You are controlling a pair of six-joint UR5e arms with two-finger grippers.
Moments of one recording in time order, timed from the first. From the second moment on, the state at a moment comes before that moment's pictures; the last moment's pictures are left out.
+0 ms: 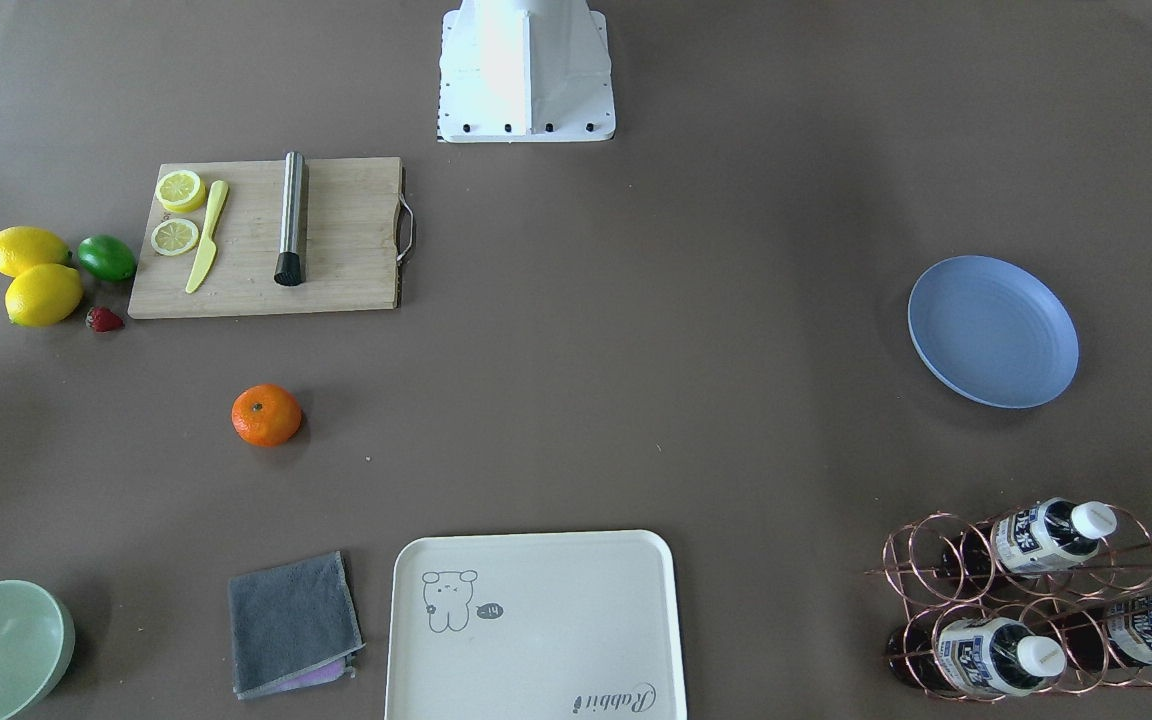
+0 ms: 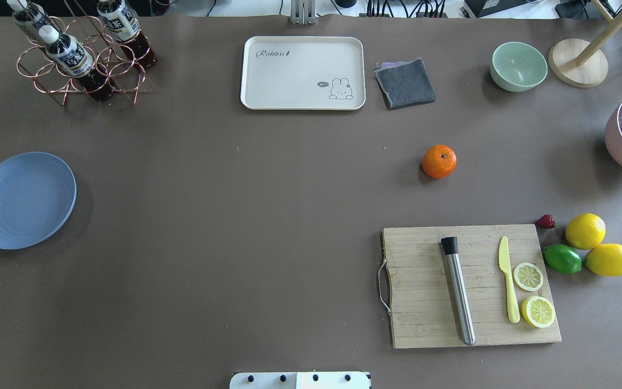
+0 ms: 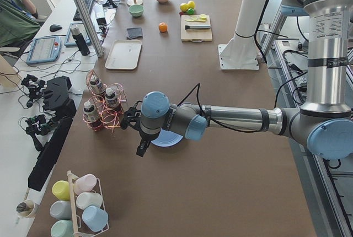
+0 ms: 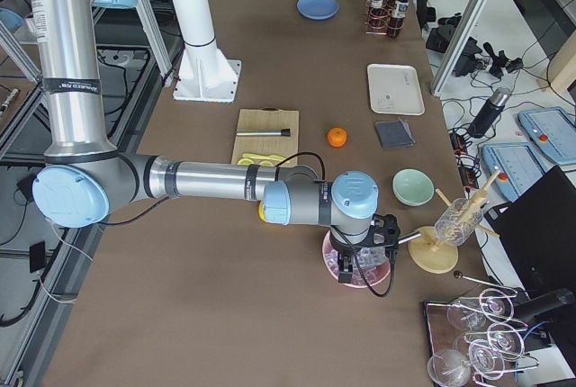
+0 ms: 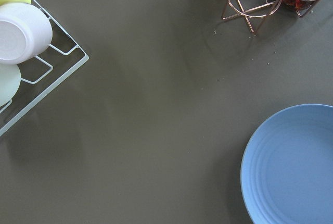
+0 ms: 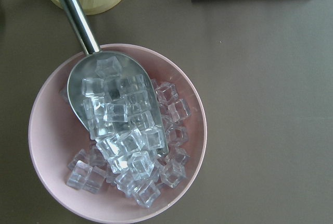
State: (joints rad) left arm -1.55 -1.50 -1.68 -1.89 -2.40 0.05; right arm 1.64 -1.50 1.51 -1.53 2.34 0.05
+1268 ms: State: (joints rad) left arm -1.54 -1.51 -1.66 -1.91 -2.42 0.00; right arm 1.62 -1.49 1.52 -1.49 2.35 0.06
